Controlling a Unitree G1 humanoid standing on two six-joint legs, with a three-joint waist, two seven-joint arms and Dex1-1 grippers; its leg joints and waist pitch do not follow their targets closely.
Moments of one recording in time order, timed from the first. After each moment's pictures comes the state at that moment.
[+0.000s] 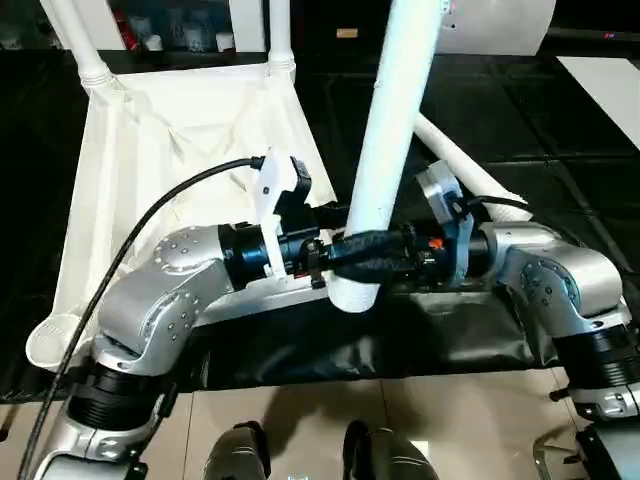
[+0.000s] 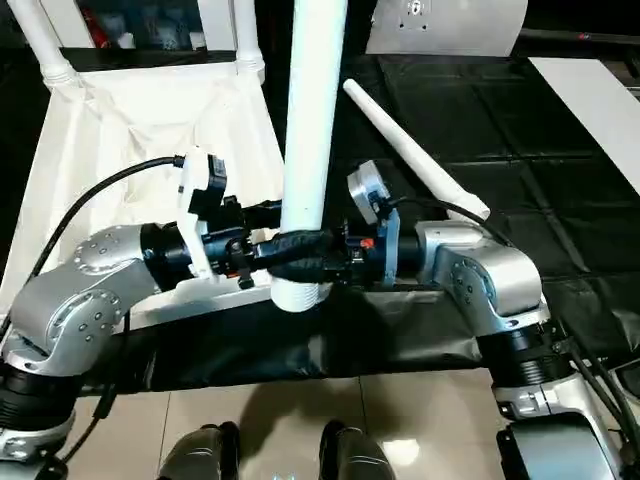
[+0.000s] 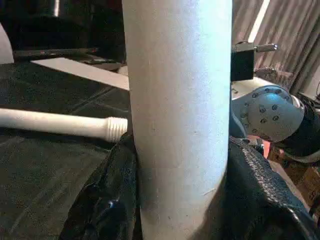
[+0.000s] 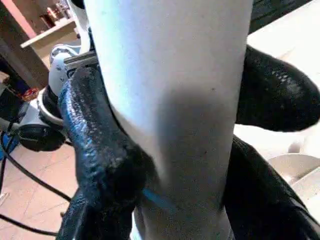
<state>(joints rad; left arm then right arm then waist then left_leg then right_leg) -0.48 0.32 -0.15 -0.24 -0.60 0.61 -0.80 -0.59 -0.45 0.16 0.08 0.59 0.68 1.23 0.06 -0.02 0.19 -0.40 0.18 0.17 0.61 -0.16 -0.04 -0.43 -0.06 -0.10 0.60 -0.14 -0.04</state>
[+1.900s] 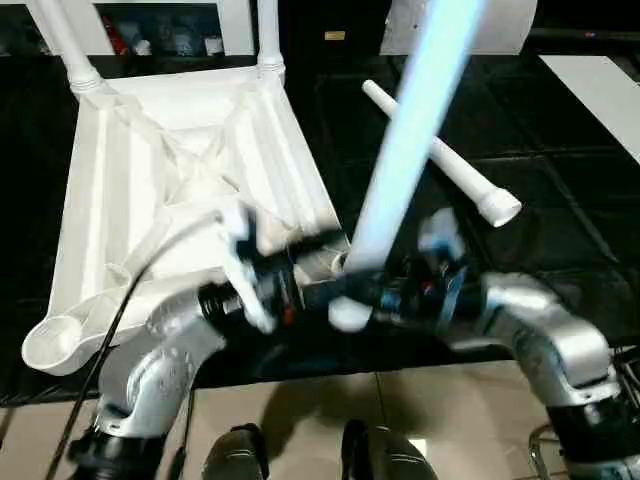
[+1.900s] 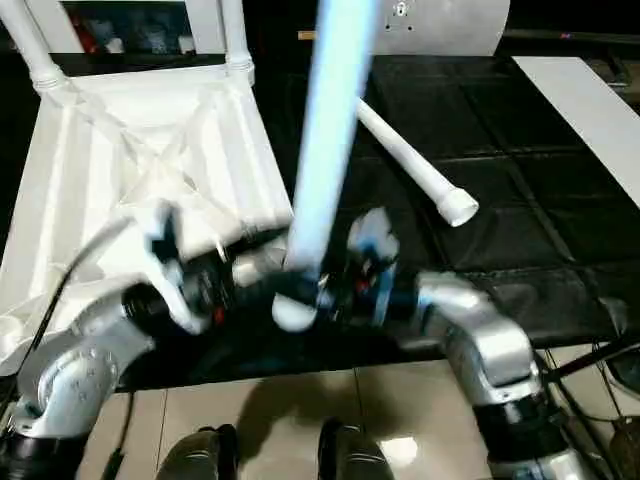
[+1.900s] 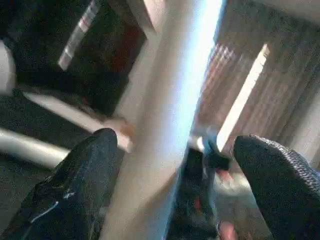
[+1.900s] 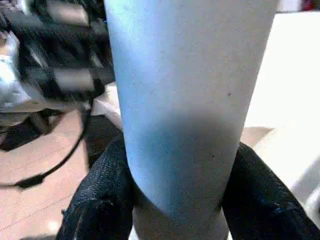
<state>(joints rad) -0.25 0.19 -0.04 -0.26 -0.80 0.47 -0.80 -0.35 -0.38 0.13 -0.05 0.49 0.46 1.00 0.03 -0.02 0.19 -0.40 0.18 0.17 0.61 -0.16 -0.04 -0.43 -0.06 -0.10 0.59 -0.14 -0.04</state>
